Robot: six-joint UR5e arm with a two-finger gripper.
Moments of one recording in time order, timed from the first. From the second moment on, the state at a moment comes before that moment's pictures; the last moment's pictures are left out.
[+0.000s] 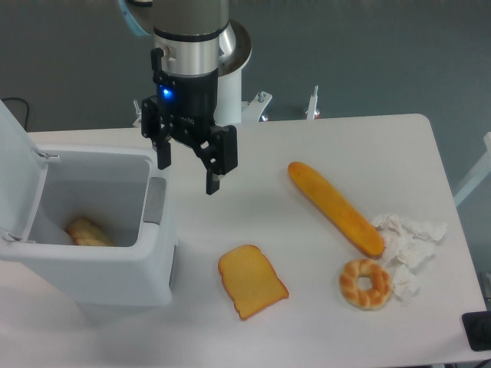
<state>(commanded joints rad) 2.31 -1.65 -1.50 -1.12 1.37 0.93</state>
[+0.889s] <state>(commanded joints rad) 2.31 -1.64 -1.50 -1.09 1.31 0.85</state>
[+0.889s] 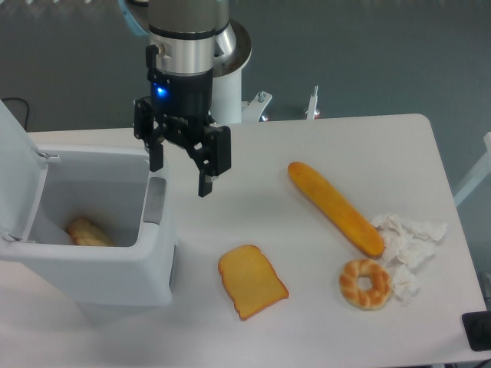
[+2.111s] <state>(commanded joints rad) 2.27 -1.62 -1.41 -1.08 1.14 0.53</state>
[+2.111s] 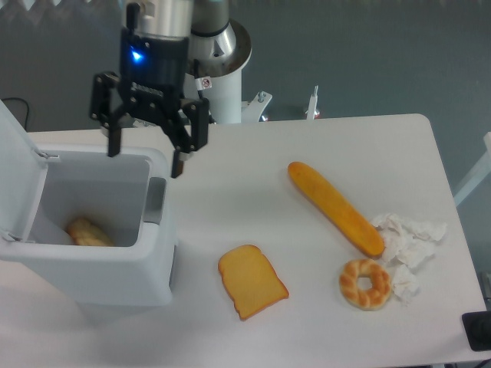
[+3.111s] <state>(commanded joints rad) 2.21 -1.52 -1.43 -1.05 0.86 0.43</state>
